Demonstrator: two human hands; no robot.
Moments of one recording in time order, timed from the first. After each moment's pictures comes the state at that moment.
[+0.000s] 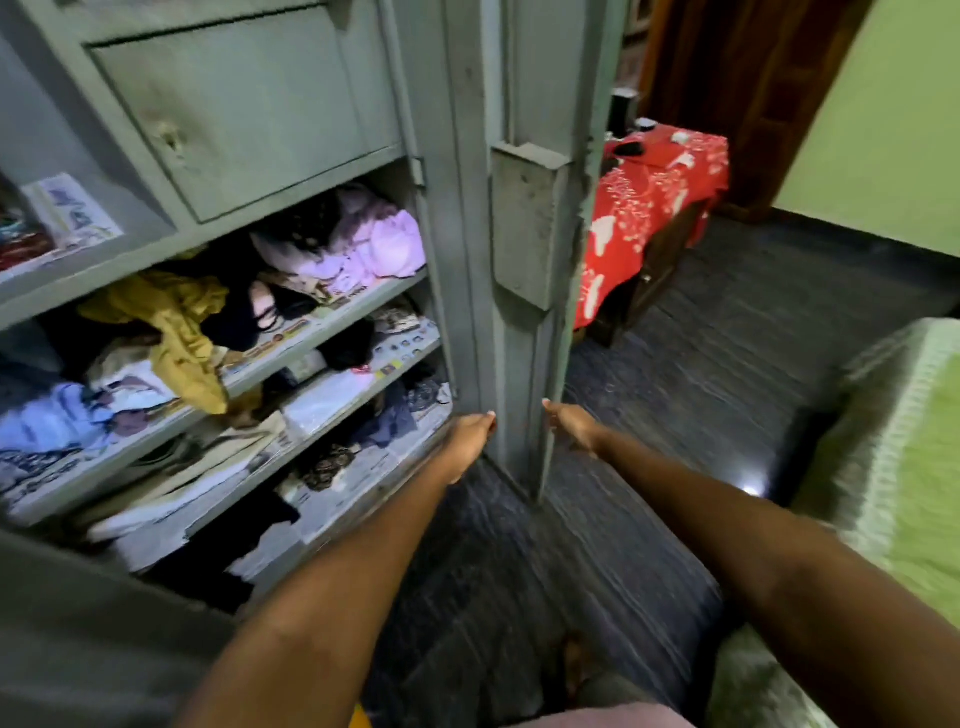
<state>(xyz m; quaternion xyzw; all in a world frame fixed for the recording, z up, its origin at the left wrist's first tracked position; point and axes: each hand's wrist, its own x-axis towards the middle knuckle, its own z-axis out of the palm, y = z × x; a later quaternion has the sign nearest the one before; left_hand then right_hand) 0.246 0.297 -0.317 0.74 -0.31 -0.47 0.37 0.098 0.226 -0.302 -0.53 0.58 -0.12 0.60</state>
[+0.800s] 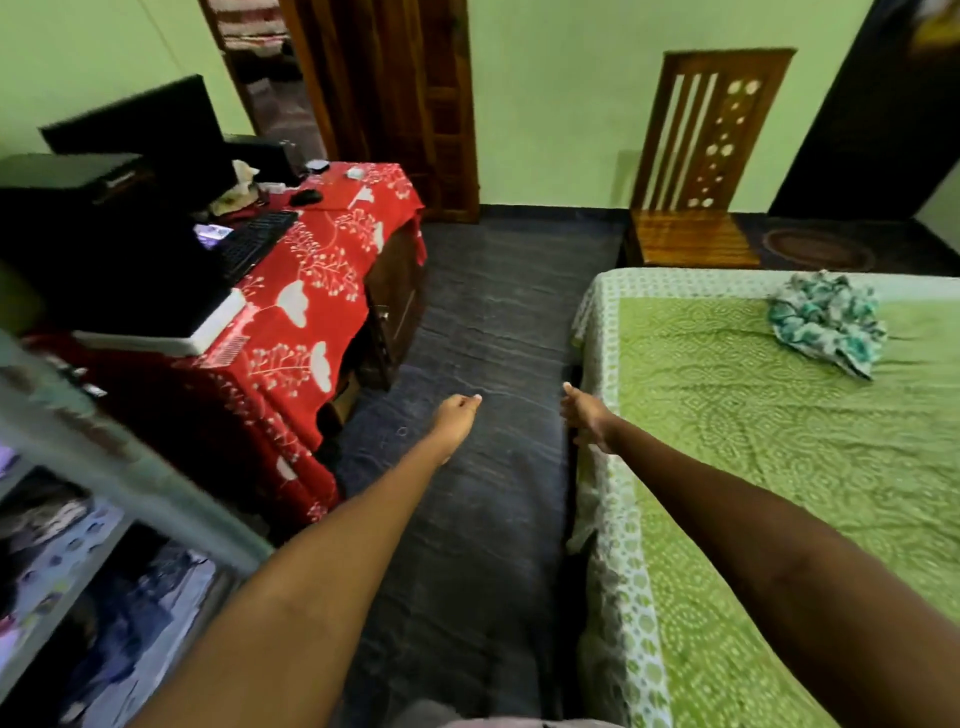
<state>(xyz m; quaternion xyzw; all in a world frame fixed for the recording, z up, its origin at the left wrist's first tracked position) -0.127 0.039 -0.297 0.64 -0.57 -0.47 0.22 -0.326 0.072 -0.305 -0.28 0.71 -0.34 0.54</state>
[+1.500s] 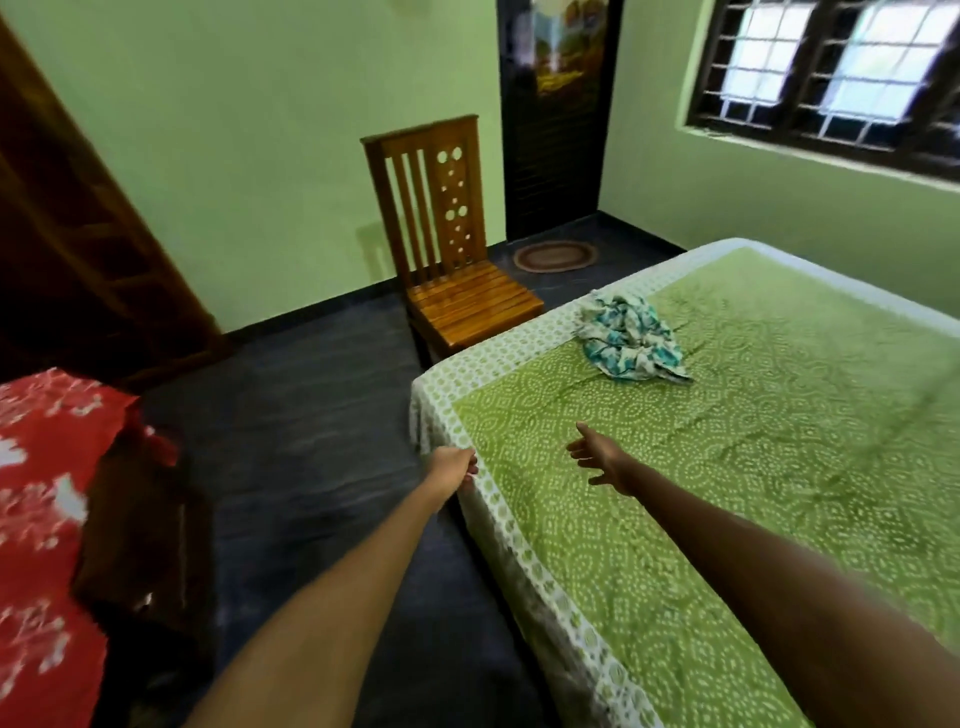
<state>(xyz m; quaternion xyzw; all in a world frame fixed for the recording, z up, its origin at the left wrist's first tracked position) -0.443 -0.274 -0.314 0.49 -0.65 -0.58 0.05 -0.593 -0.101 -0.320 -0.05 0.76 -0.48 0.44</state>
